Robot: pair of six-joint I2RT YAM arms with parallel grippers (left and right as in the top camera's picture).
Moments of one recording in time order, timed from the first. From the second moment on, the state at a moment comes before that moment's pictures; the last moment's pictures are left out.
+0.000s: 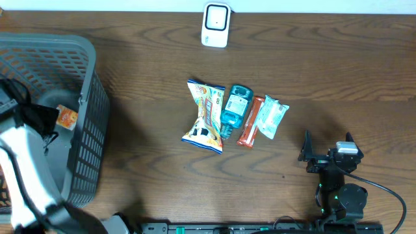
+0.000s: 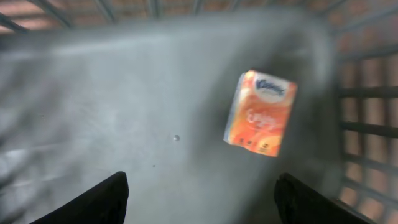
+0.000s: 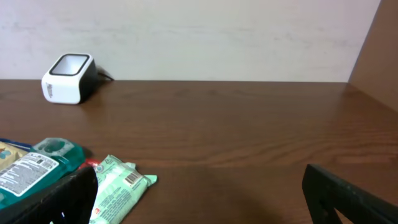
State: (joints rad) left arm 0.61 1.48 1.18 -0.88 -0.10 -0.75; right arm -0.03 0.01 0.01 -0.07 0.03 -0.01
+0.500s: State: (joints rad) left arm 0.62 1.72 1.18 -0.70 0.06 -0.62; right arm -0.03 0.01 0.01 -0.07 0.03 -0.01
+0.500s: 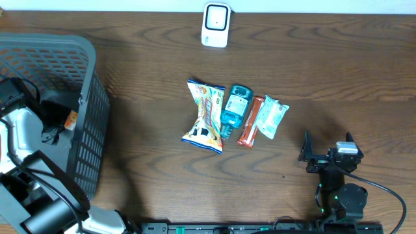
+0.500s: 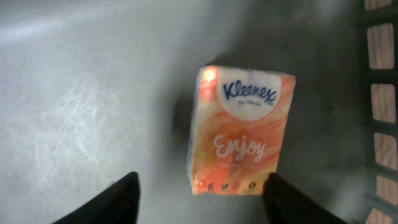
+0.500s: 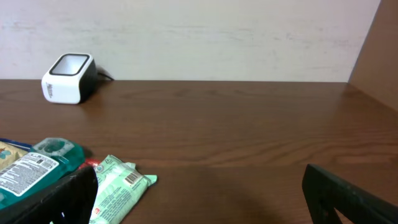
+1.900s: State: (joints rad) left arm 0.60 1.63 1.18 -0.72 0.12 -0.56; right arm -0.03 0.01 0.01 -0.07 0.03 -0.01
